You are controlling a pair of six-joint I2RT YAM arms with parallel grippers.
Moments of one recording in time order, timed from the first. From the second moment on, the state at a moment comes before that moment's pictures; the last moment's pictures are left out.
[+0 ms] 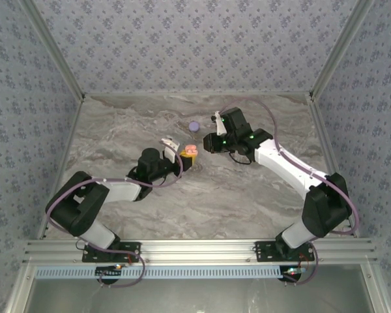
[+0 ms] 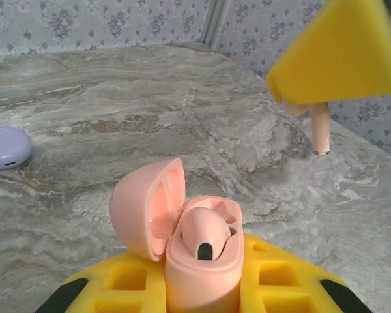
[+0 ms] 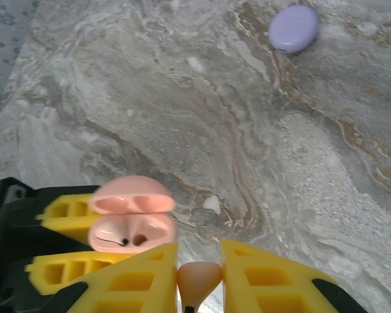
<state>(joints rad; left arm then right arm) -0.63 1.55 0.53 0.82 0.34 -0.24 0.58 1.52 1.25 -0.49 -0.22 0.40</state>
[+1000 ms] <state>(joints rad) -0.66 1.54 0.53 0.88 0.38 -0.27 0.63 1.52 1.25 -0.42 -0.23 0.38</state>
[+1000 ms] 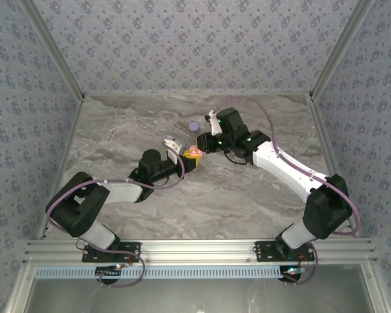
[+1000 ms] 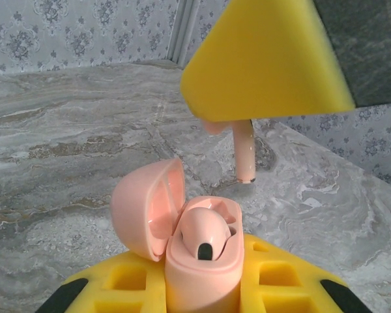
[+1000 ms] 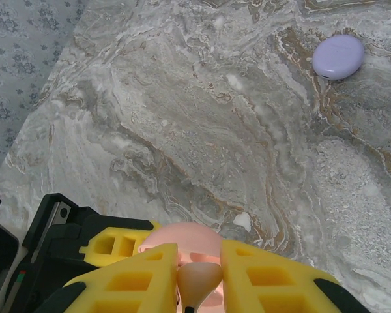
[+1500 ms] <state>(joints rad) -0.66 1.54 0.53 0.88 0.36 -0.34 0.63 1.52 1.25 -0.42 -0.23 0.38</state>
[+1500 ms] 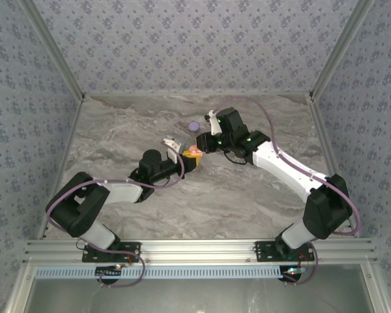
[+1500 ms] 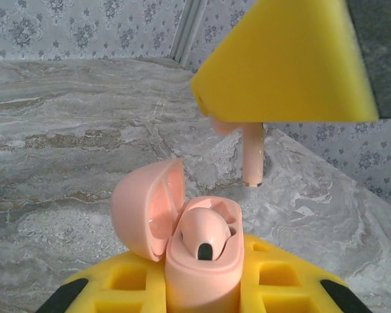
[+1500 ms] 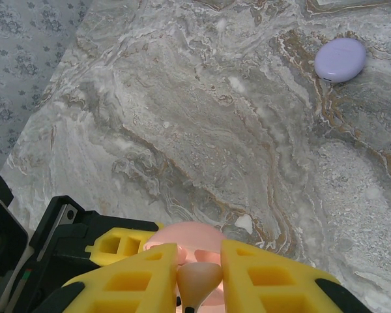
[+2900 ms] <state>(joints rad) -0.68 1.52 0.55 0.85 0.32 -0.35 0.65 1.54 1.25 -0.42 -0.24 0.38</state>
